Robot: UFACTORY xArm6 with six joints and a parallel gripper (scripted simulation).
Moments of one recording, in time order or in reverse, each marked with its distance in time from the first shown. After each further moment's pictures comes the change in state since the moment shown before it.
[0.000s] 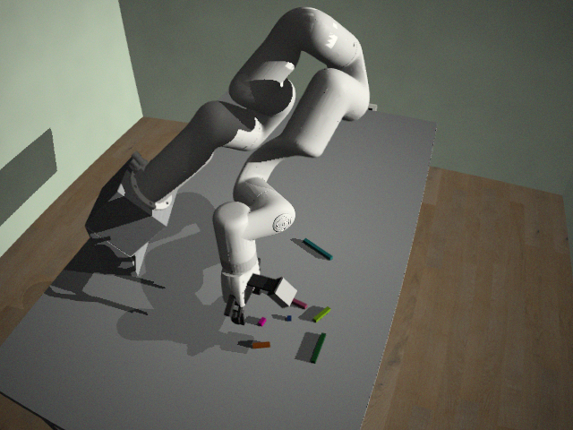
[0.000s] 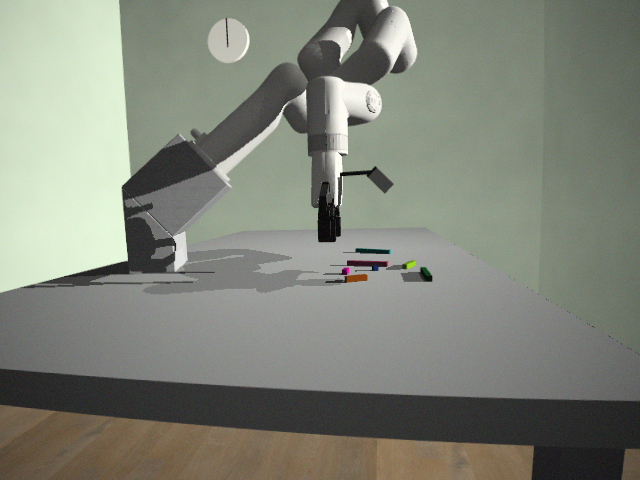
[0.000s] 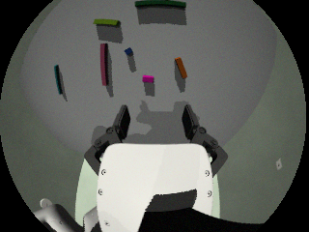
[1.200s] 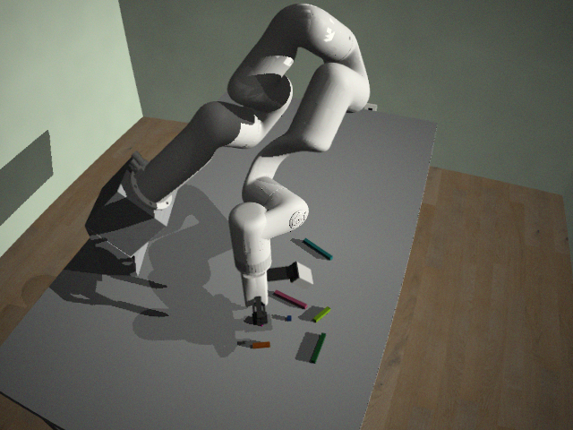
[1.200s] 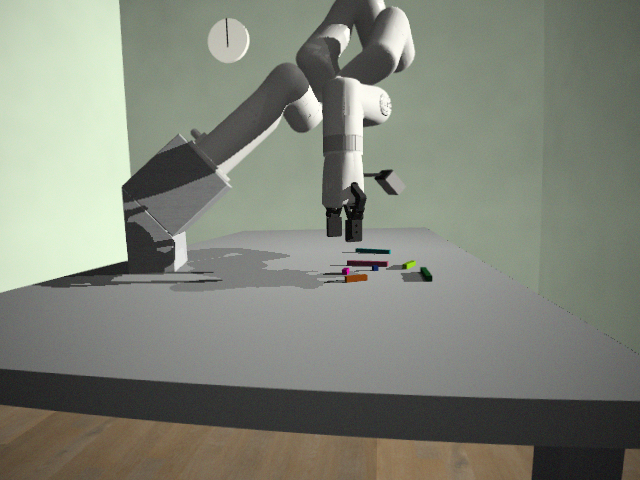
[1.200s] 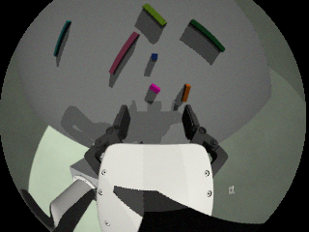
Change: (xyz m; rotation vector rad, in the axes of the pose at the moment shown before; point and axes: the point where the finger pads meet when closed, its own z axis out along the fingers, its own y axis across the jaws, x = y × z) arm 0.024 -0.010 0.001 0.010 -0.016 -0.504
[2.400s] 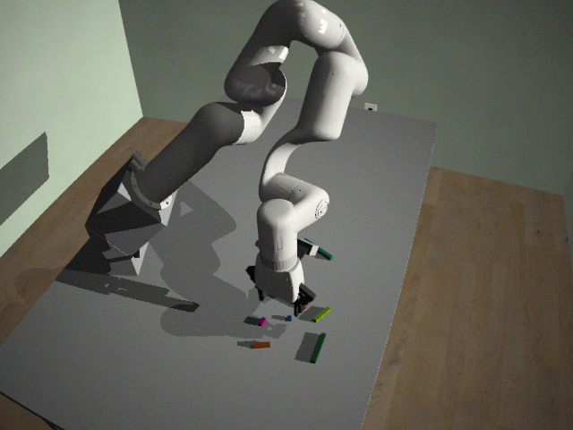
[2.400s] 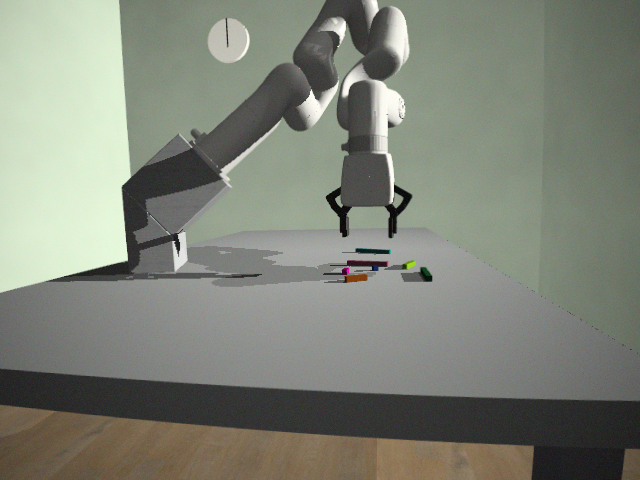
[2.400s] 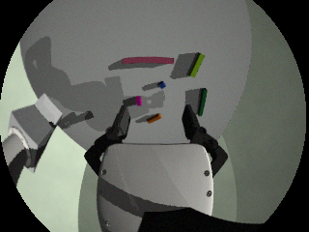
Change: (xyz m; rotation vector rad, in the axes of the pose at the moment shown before) arm 0.053 0.001 -0.001 -0.004 -0.001 -0.908
